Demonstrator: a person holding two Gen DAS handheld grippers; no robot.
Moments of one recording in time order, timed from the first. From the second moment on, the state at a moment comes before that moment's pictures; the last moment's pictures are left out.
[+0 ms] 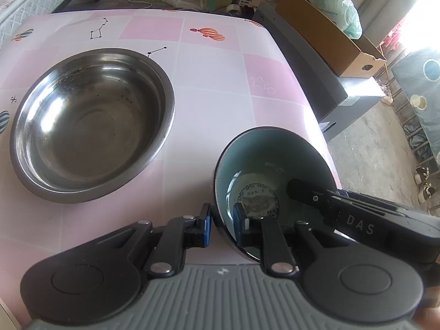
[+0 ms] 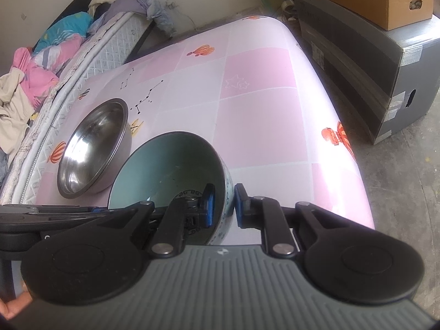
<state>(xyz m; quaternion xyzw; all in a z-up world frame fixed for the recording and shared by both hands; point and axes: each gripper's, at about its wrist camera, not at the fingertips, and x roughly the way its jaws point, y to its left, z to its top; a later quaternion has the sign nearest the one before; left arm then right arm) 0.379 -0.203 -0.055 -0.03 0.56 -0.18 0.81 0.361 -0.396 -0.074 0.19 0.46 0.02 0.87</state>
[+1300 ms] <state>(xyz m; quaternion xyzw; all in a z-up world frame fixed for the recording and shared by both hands) 0.367 -0.154 -0.003 -0.07 0.52 -0.18 0.83 0.352 -0.369 -0.017 0.16 0.45 0.03 0.88</state>
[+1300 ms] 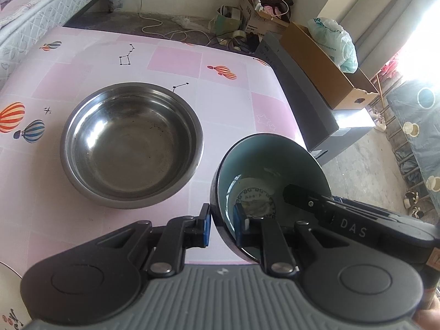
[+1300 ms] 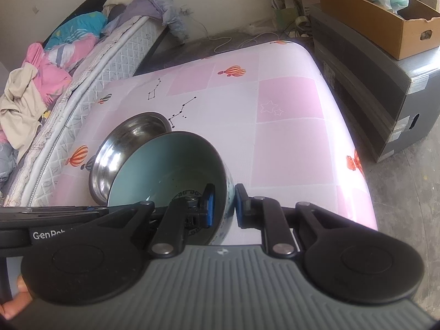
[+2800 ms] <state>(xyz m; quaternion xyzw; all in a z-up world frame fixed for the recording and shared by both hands) 0.460 -0.035 -0.038 -0.13 0.52 -0.08 0.84 0.497 -0.255 -0.053 0.15 0.49 0.09 0.86</state>
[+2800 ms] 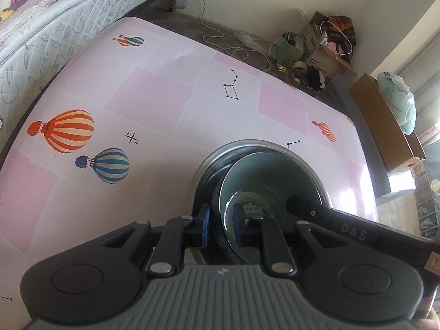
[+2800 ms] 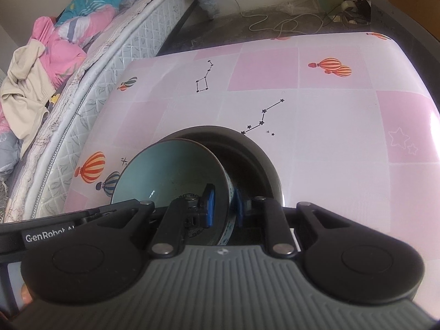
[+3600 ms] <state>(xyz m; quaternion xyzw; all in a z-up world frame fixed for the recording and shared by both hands) 0.346 0.002 0.035 -0.11 0.41 -0.15 0.89 0.362 -0.299 0.056 0.14 0.37 0.14 0.91</state>
